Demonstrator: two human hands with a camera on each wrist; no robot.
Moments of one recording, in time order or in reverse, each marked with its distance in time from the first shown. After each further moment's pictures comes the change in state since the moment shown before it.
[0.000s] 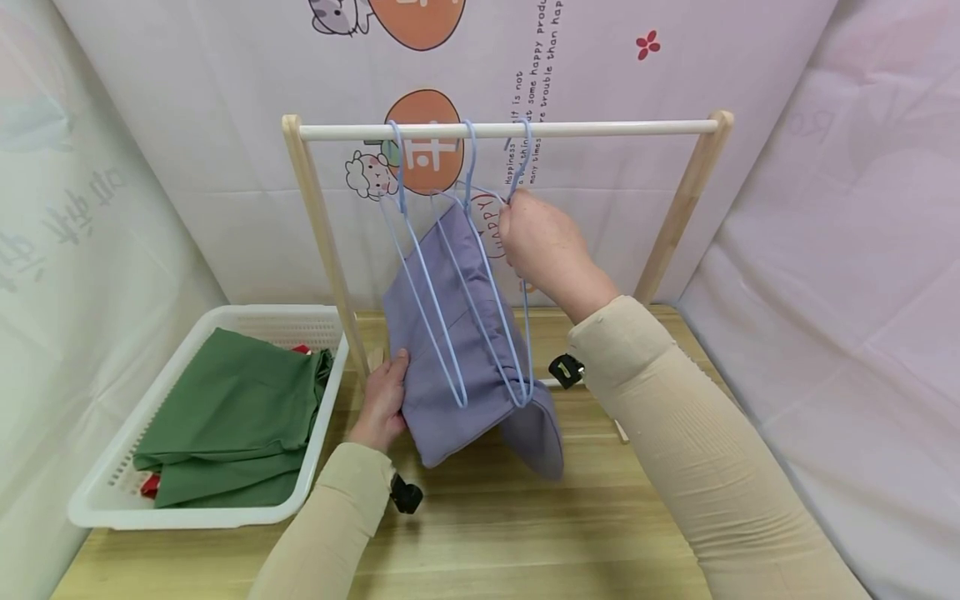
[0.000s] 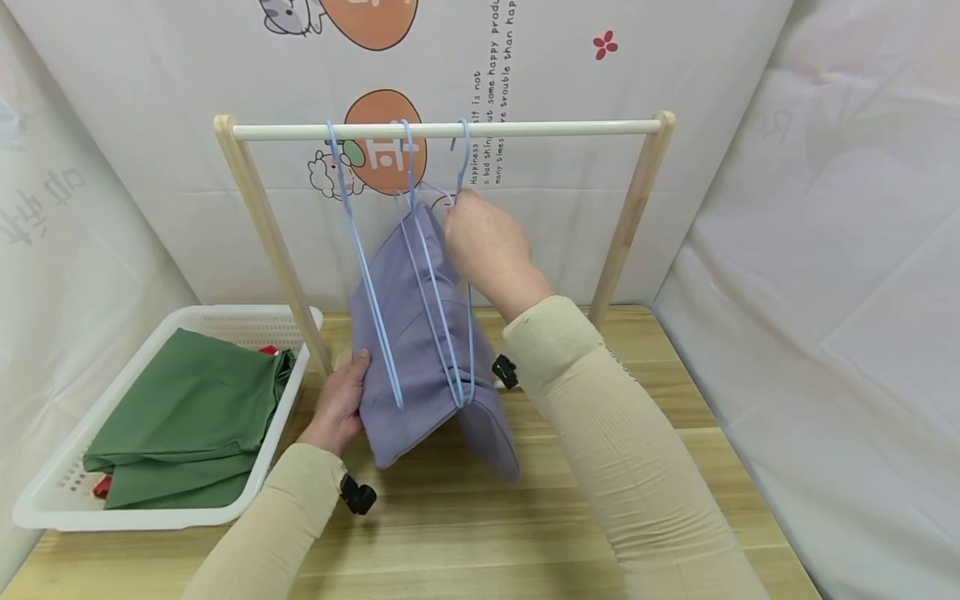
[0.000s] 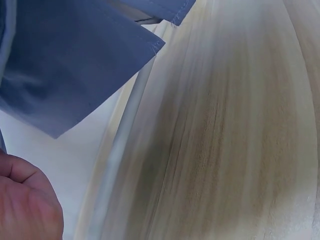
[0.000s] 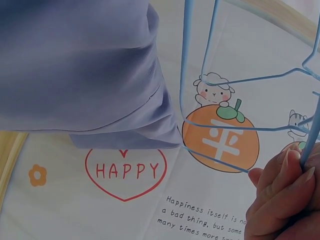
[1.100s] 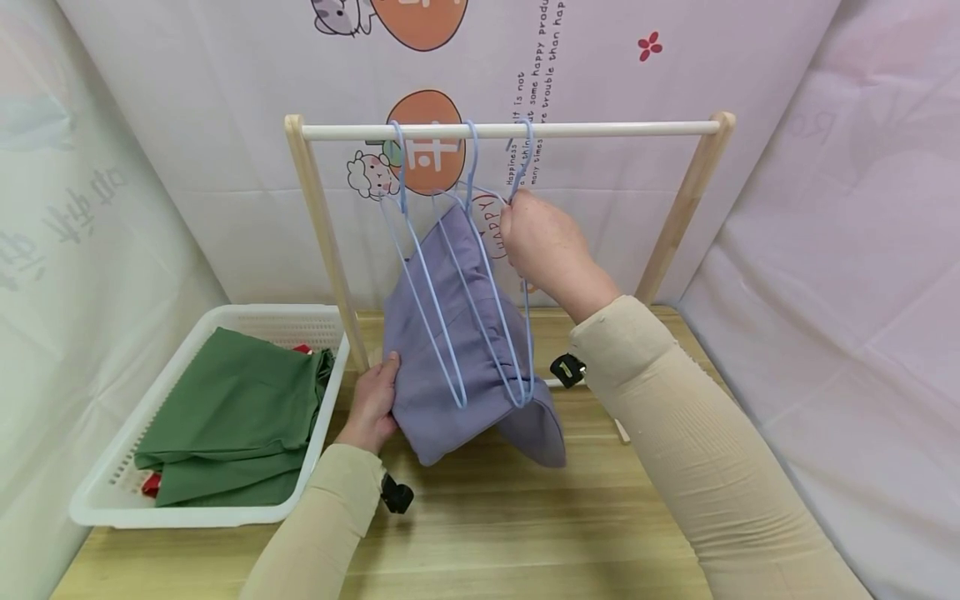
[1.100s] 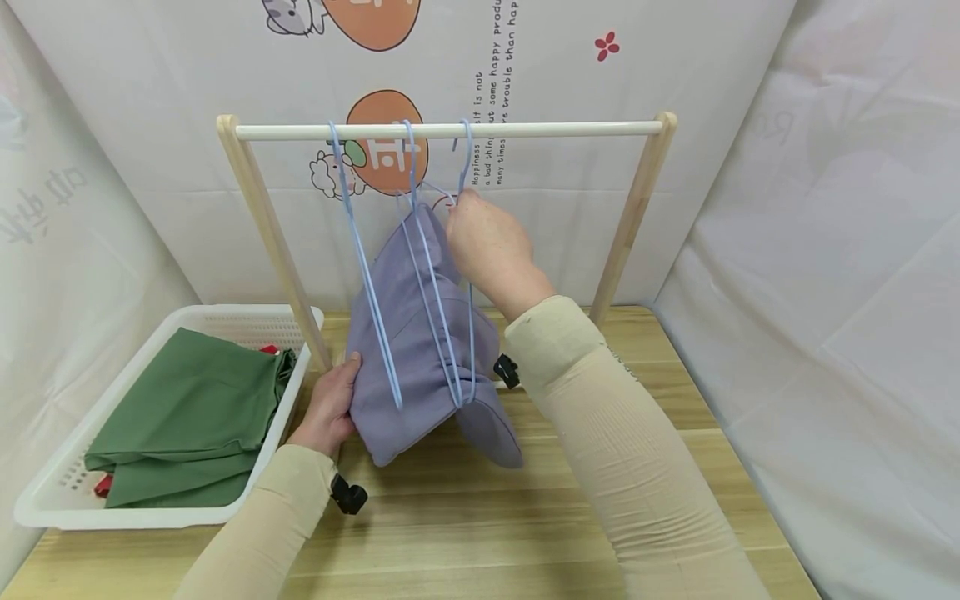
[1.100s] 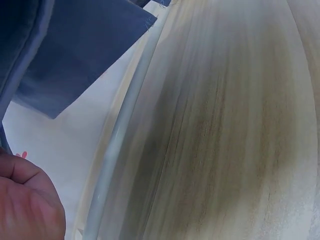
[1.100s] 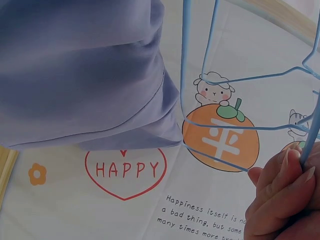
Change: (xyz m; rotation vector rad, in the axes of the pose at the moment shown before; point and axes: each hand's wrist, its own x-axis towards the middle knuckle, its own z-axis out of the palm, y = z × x) left_hand 0.004 0.002 -0.013 0.020 0.063 -0.022; right_hand 0.001 0.000 0.001 -0.016 0.007 0.005
